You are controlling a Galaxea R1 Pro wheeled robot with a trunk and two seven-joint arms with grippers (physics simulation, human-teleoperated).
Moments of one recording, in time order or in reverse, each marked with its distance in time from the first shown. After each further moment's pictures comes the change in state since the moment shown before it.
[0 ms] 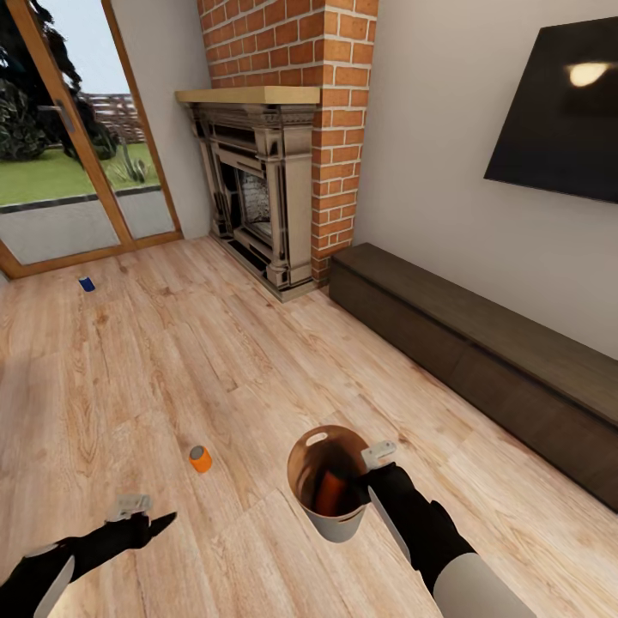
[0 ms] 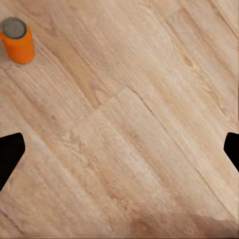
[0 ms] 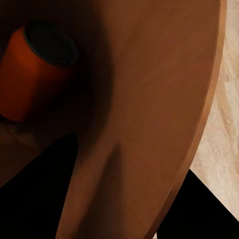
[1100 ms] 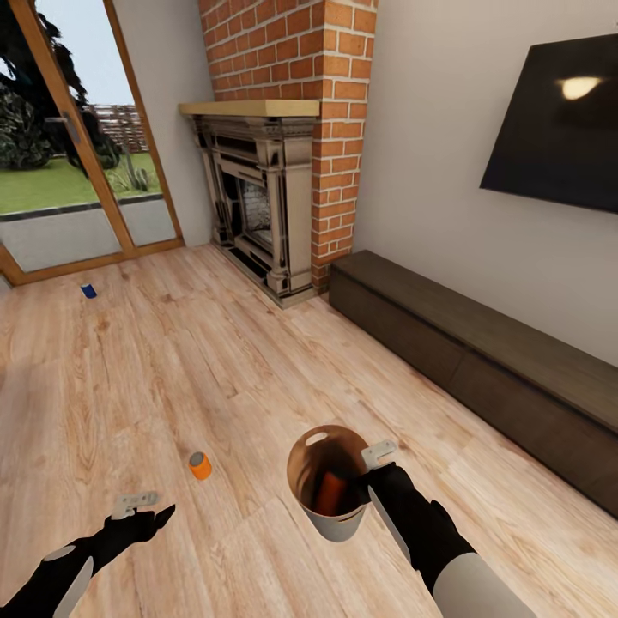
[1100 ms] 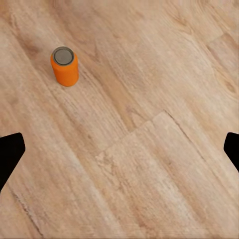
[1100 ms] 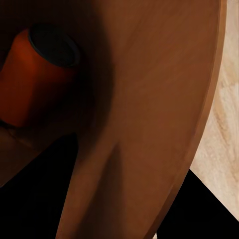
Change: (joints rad) left arm 0.000 -0.056 0.004 0.004 0.002 -0.085 0.234; right arm 0.000 0.000 0.000 -0.001 0.000 0.000 0.000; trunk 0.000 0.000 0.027
